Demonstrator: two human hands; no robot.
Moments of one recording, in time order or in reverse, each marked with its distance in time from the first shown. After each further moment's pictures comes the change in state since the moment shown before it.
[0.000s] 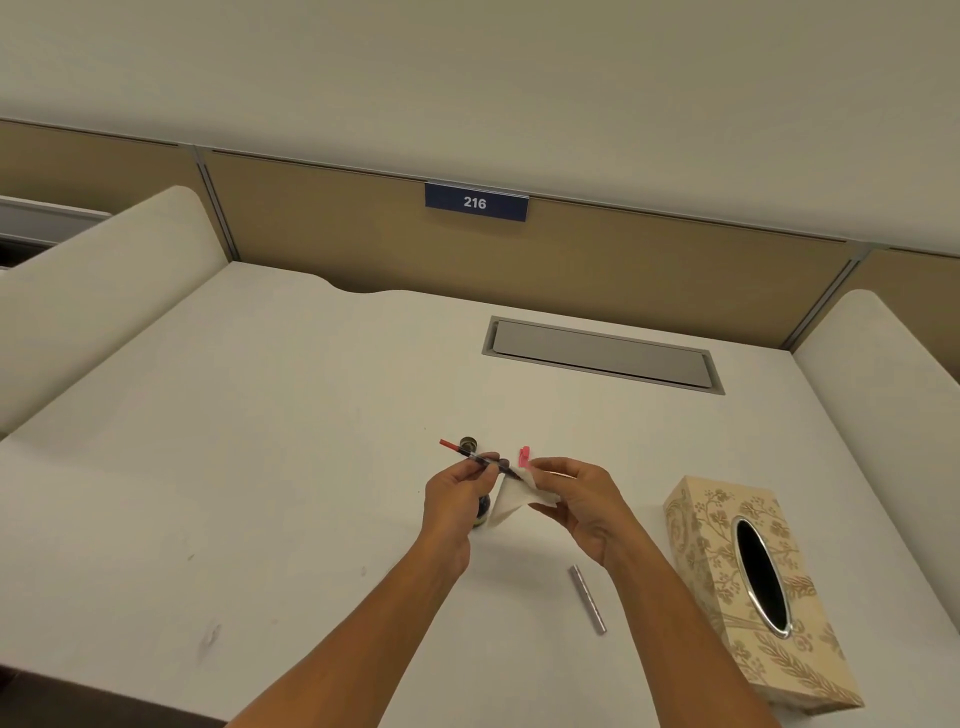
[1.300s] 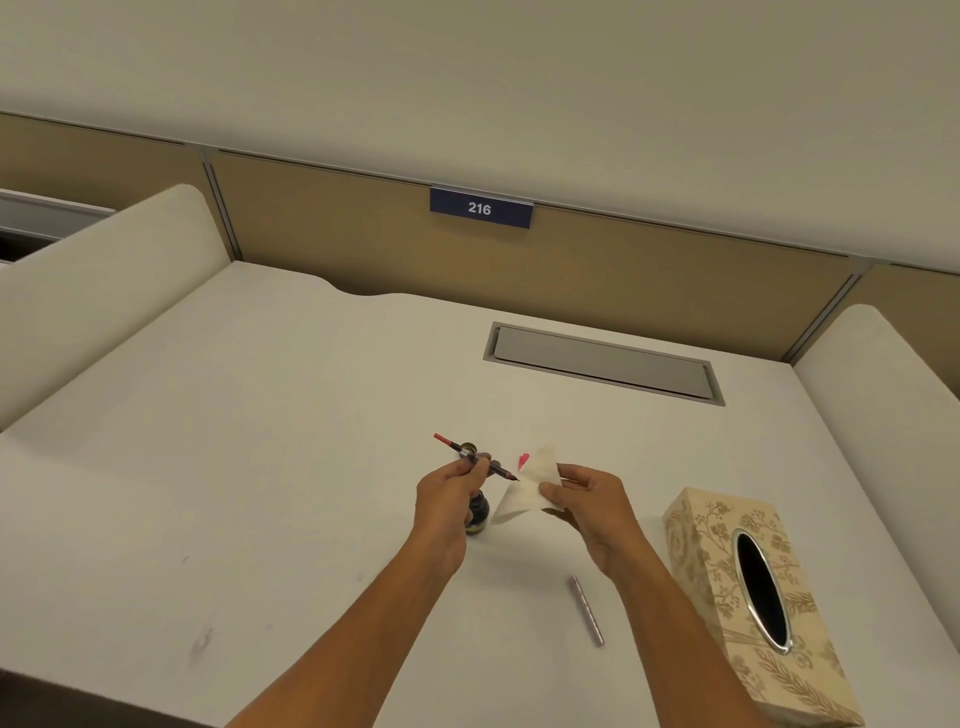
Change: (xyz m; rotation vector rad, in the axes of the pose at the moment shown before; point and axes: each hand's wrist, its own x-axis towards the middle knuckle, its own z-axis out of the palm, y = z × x) left_hand 0.010 0.003 -0.007 -0.116 0.017 -0.046; right_hand 0.012 0.009 -0.013 -0.109 0.050 -0.122
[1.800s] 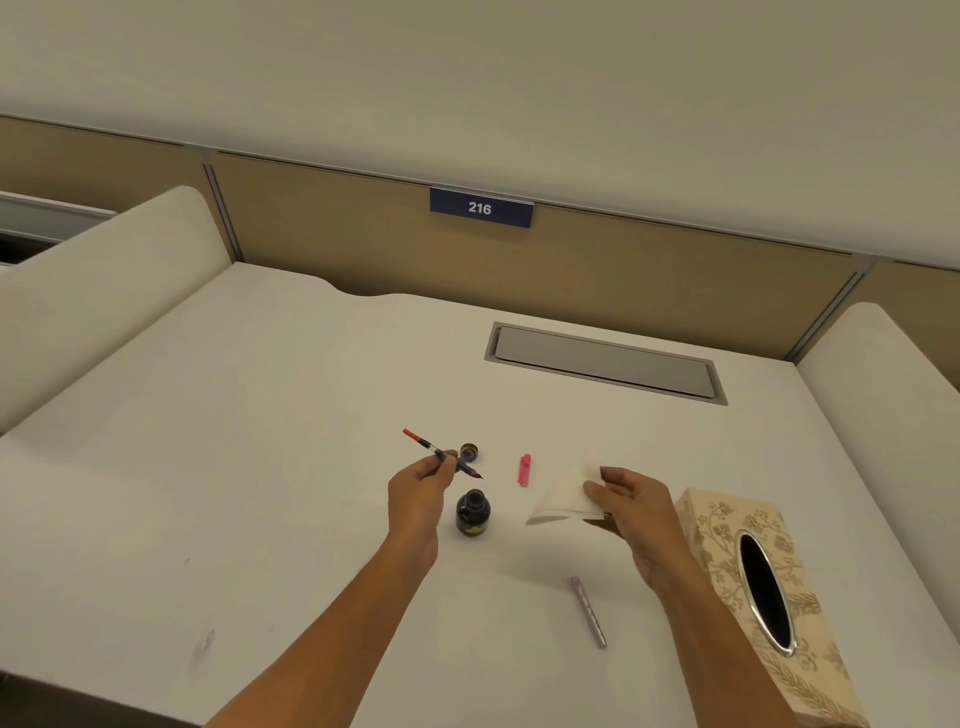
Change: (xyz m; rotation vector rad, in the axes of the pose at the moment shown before) left_hand 0.018 0.002 -0.024 0.082 0.138 0.093; right_hand -0.005 -0.002 -0.042 -0.065 0.122 -0.061
